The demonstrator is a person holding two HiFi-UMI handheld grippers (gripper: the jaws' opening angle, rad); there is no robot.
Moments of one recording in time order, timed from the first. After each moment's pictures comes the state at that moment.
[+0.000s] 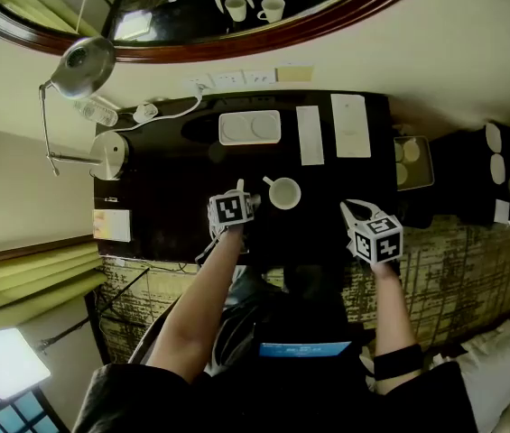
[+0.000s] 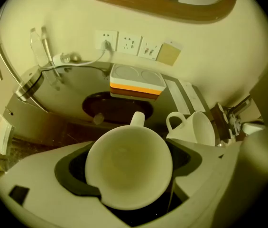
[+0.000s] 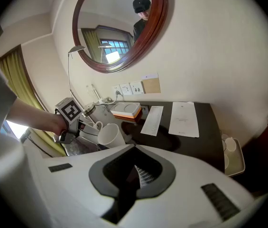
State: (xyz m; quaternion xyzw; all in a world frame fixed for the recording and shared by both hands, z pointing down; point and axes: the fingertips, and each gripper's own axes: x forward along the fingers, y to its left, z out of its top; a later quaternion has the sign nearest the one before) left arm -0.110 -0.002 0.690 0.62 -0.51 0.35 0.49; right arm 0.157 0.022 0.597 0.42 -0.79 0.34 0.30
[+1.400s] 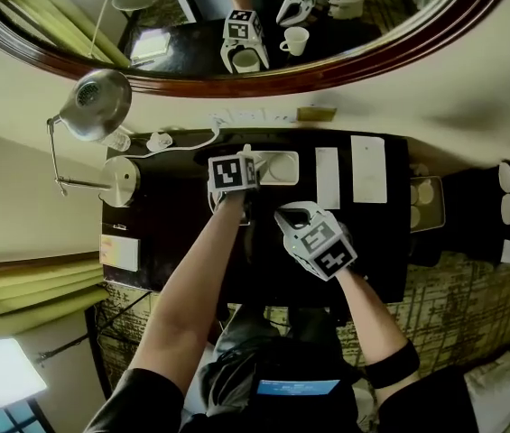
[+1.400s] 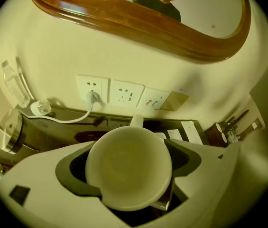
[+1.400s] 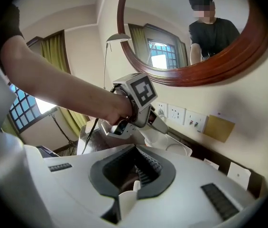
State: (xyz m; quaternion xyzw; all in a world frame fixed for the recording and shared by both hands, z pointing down) left arm -0.139 -0.205 0.624 0.66 -0.54 0.31 0.43; right arm -0.056 -0.075 0.534 0.22 -0.90 0.20 0.31
